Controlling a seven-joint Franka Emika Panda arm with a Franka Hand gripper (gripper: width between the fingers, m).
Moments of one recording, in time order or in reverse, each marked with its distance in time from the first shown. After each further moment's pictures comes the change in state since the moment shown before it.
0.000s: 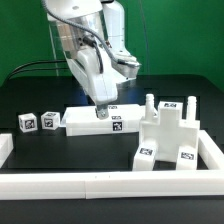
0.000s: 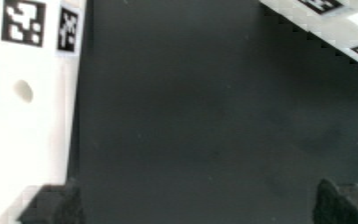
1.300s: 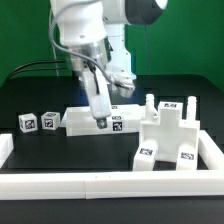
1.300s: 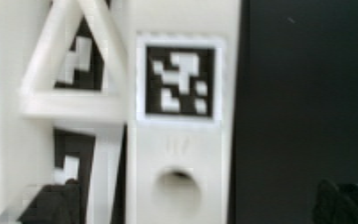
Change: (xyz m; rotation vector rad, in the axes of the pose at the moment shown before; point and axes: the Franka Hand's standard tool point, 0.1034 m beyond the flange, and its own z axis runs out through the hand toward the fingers) arm -0.015 0.076 0.065 -0.058 0.033 0.089
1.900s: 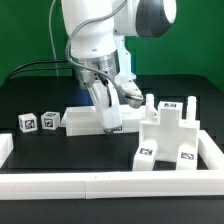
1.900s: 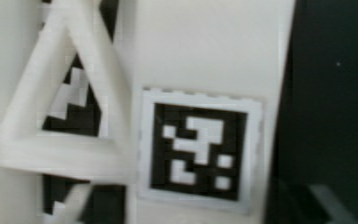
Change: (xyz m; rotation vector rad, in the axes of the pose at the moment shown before) arm -0.008 0.002 0.010 -0.020 0.006 -0.030
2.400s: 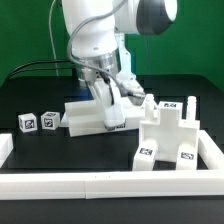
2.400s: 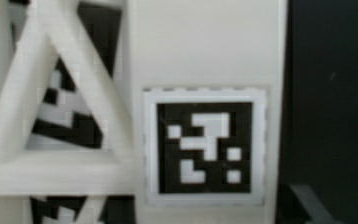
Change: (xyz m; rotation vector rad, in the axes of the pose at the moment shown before) arm -0.013 -0.005 -0.019 0.004 -0.043 -0.027
